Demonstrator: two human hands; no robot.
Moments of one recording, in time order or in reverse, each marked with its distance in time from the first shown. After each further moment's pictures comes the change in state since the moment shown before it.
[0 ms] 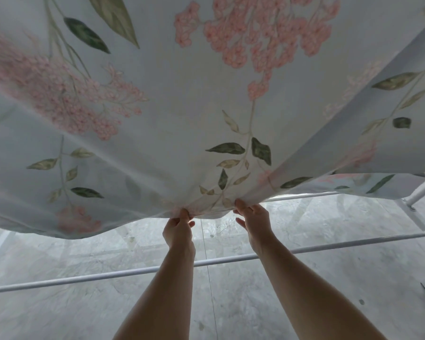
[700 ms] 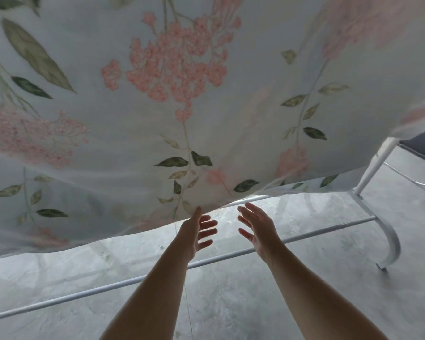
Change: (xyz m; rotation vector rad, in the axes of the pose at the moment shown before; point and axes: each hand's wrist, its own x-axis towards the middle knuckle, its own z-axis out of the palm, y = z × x) left_hand -0.079 -0.013 0.064 0.347 -0.638 -0.156; right_hand -0.018 -0.019 -0.116 0.150 0.001 0.044
